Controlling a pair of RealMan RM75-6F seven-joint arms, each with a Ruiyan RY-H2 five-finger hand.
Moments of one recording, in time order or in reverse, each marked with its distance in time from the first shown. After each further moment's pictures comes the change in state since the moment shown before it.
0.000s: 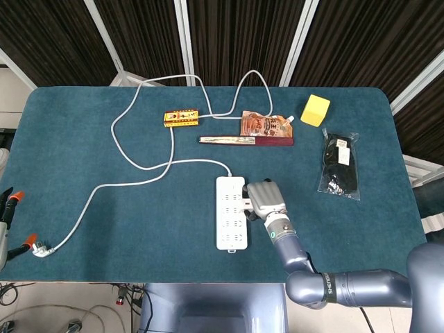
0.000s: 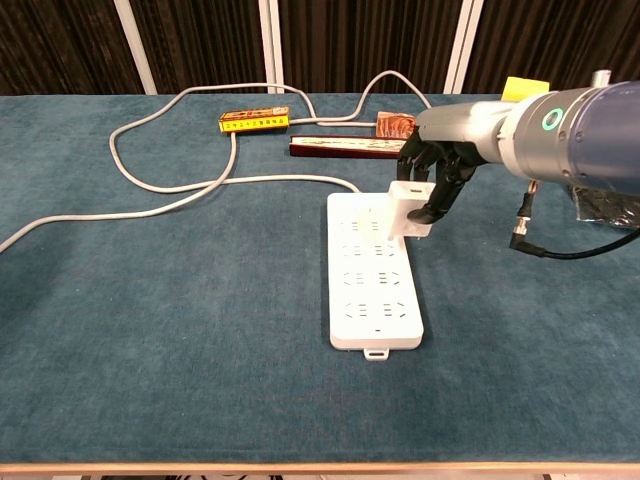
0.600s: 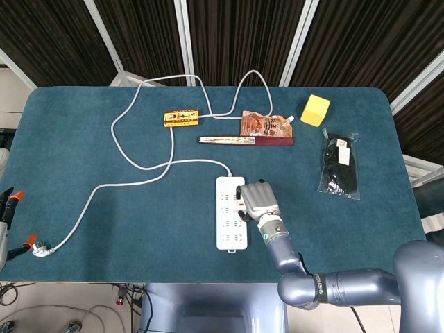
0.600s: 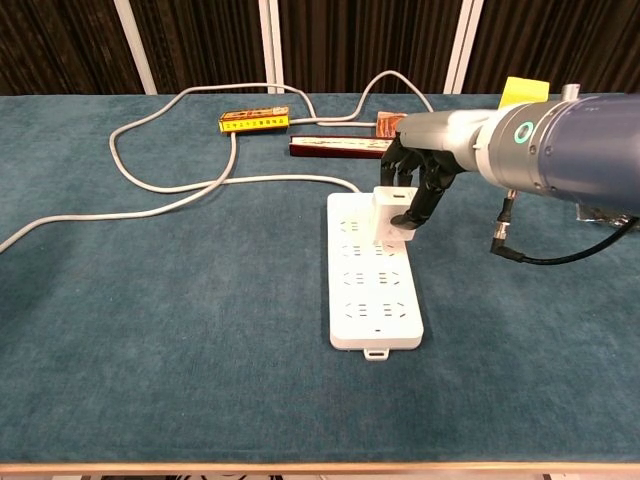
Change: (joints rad) left arm 0.000 0.001 0.001 0.000 0.003 0.001 -0.005; right arm 0.026 -0.055 -0.010 0.038 -0.015 0.028 -0.007
